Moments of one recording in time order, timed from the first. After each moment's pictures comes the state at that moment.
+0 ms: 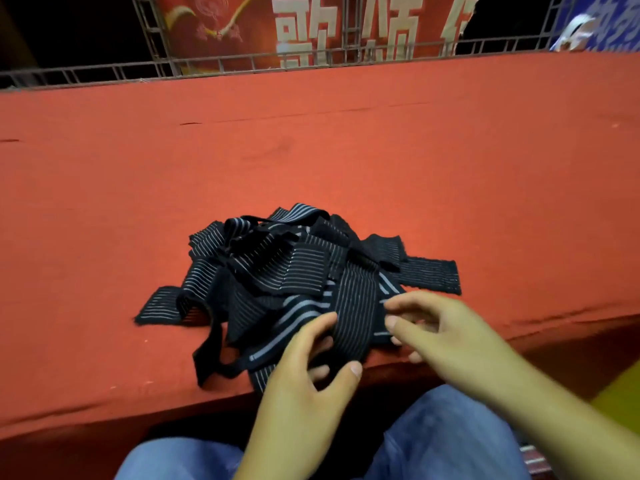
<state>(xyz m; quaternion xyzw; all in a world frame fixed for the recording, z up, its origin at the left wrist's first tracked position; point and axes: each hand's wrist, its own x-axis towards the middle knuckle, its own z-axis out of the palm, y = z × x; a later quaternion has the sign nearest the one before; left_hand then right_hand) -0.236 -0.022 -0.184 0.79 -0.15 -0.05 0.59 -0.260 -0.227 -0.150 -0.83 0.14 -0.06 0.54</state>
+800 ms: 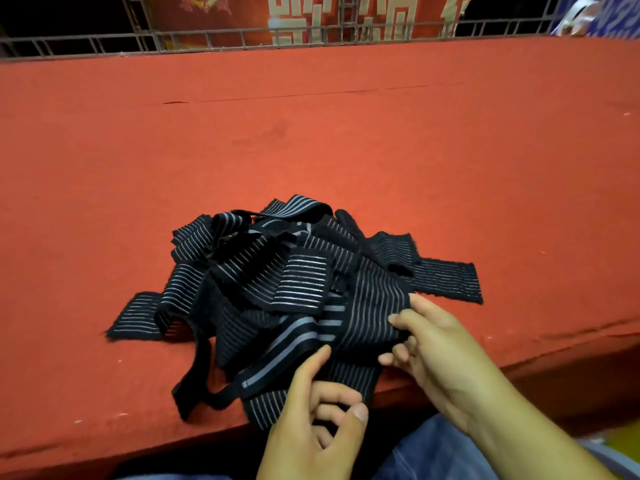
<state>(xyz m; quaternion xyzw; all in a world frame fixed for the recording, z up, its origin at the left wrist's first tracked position) -0.226 -0.024 -0.218 0.74 -0.09 -0.14 0.65 -0.203 -0.207 -0.190 -0.57 0.24 -0.05 0.79</state>
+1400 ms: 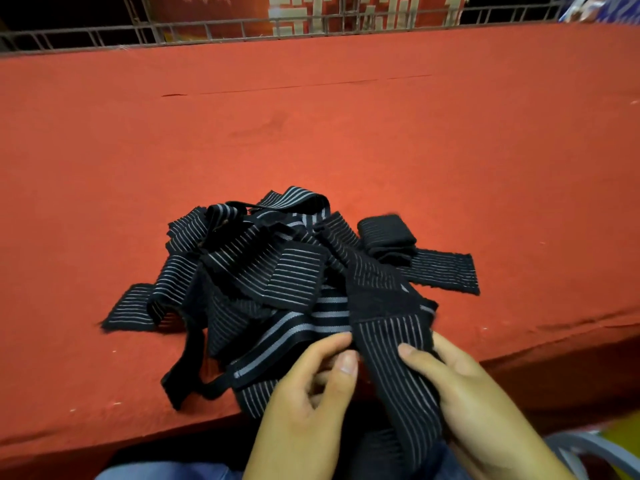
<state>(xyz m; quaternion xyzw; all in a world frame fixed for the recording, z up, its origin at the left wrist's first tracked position) -0.220 -0.032 -0.188 0.74 -0.10 -0.15 0.65 -0.259 -0.204 -0.185 -0.58 0.24 -0.01 0.78</state>
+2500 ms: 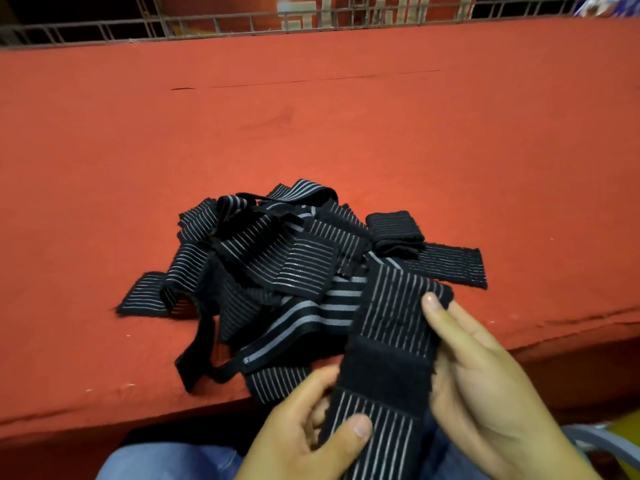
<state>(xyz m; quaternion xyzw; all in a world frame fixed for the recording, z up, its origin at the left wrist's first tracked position) -0.234 0.001 -0.200 0.70 -0.16 -0.28 0.63 -0.253 -0.187 -0.161 -0.40 0.18 -0.08 0.89</state>
